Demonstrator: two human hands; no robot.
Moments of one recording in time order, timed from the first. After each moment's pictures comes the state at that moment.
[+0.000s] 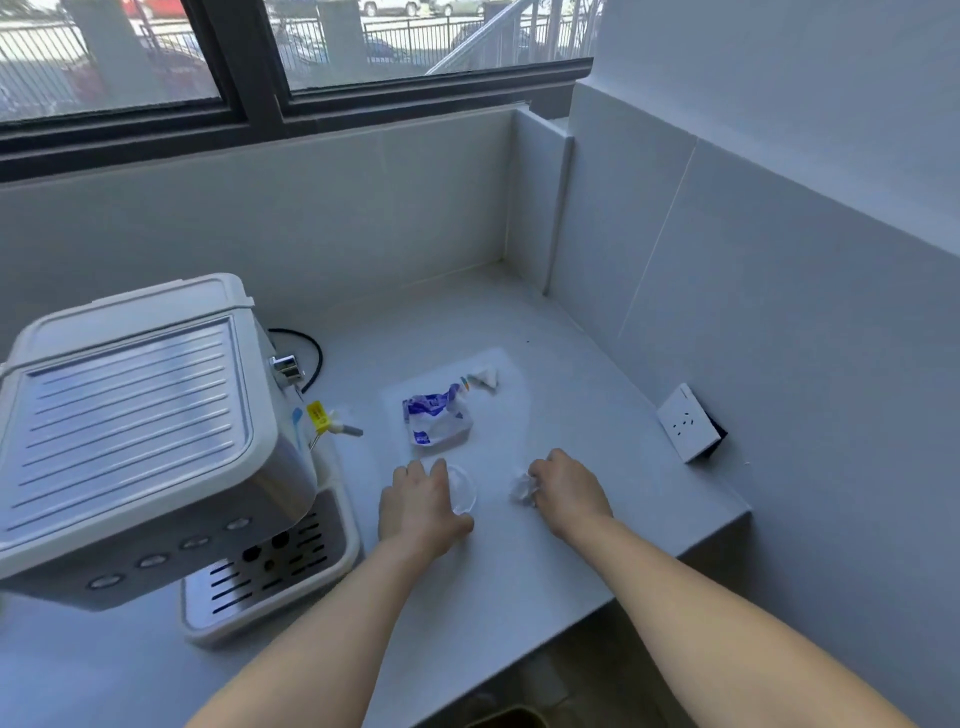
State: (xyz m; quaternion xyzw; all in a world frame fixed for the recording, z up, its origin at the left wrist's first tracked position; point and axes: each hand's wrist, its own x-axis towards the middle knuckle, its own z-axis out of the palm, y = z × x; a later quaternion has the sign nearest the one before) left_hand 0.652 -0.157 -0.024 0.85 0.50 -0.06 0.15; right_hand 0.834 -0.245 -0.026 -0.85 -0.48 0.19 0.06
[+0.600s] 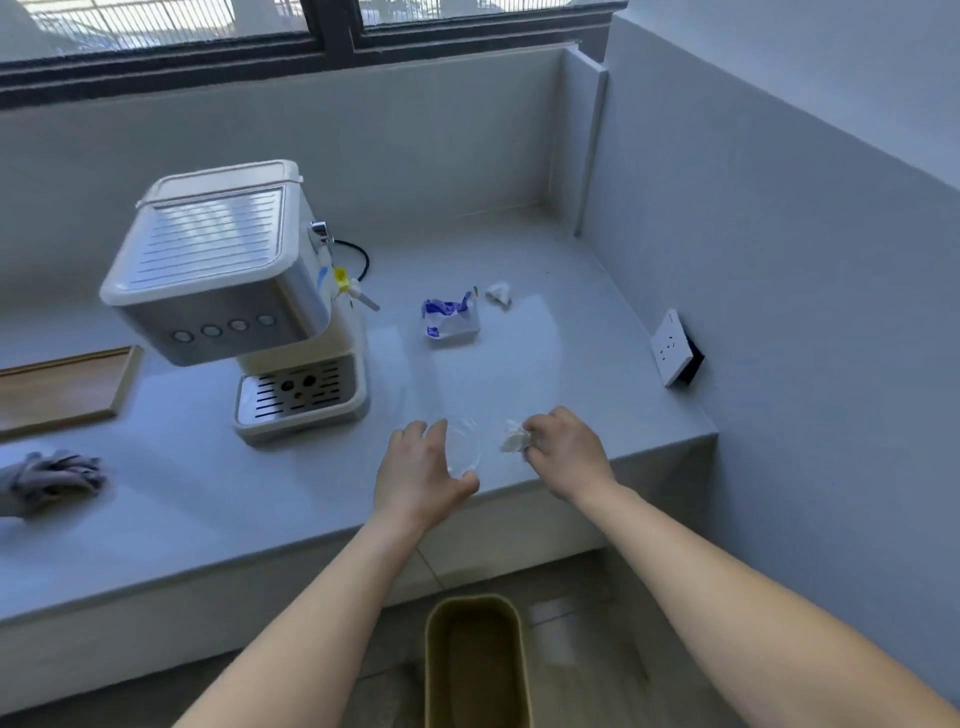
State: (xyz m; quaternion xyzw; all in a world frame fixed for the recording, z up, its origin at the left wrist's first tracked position) left_hand 0.624 -0.333 -0.001 0.80 0.57 0.11 0.17; right_hand 0.826 -0.371 -0.008 -0.76 -0.60 0.19 0.19
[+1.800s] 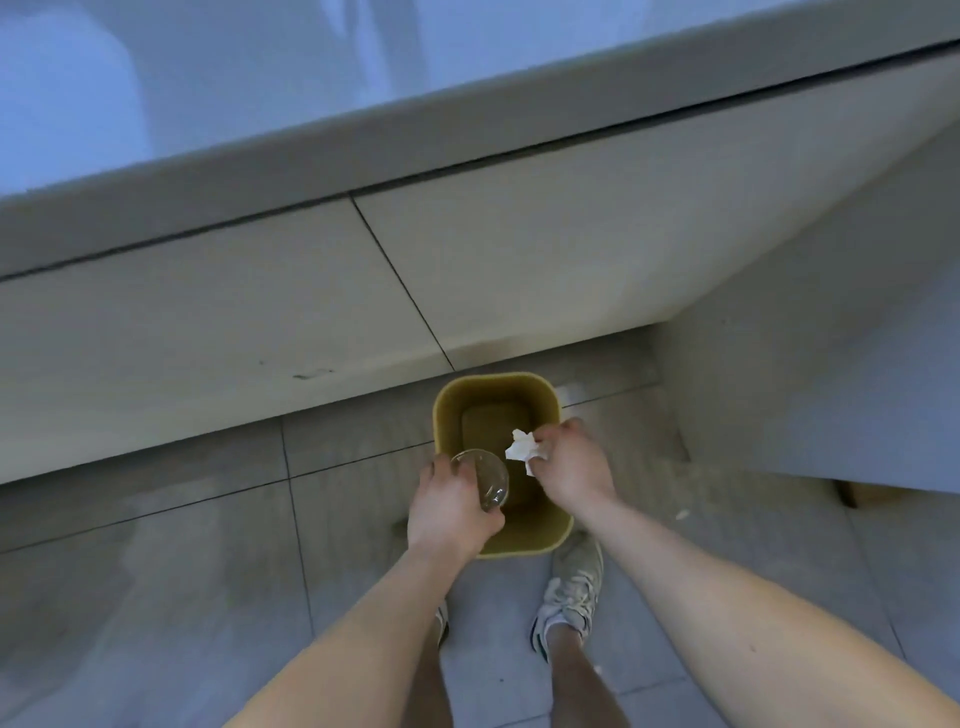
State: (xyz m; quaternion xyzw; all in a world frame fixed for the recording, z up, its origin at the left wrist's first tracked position) left_hand 0.540 -0.520 -0.385 0.72 0.60 -0.16 0.31; right_hand 0.707 -0.531 -0.403 -0.80 -0.46 0.39 0.02
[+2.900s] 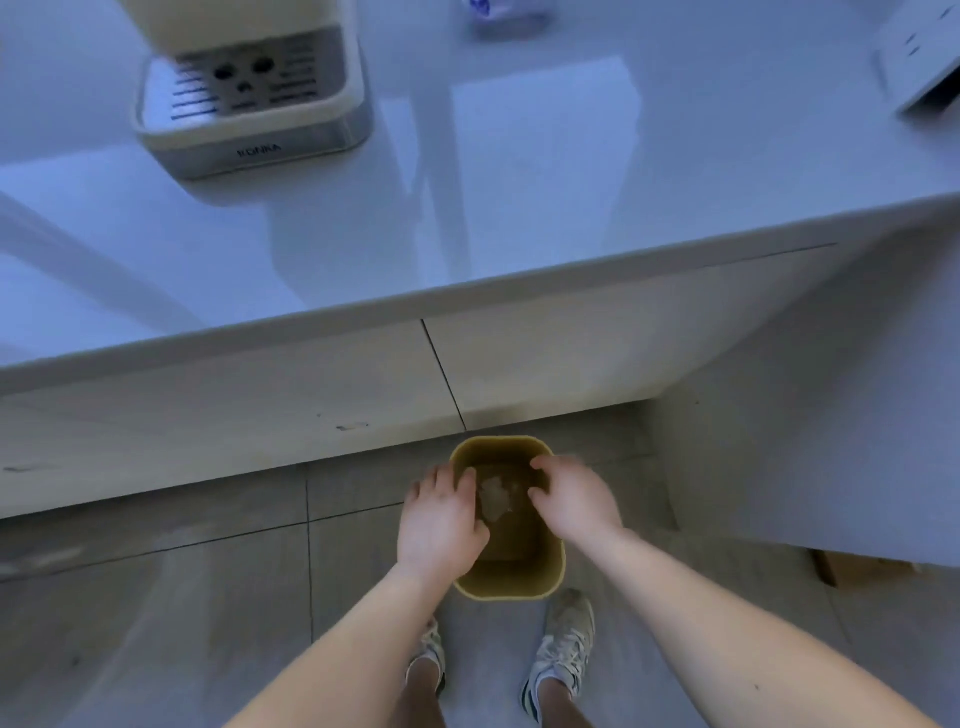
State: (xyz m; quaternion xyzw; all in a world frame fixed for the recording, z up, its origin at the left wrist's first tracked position) left_hand 0.531 -0.498 -0.295 0.79 0.57 -0.12 0.20; right_hand 0.714 -0.522 -0.322 -0.78 -0.55 0.31 0.05
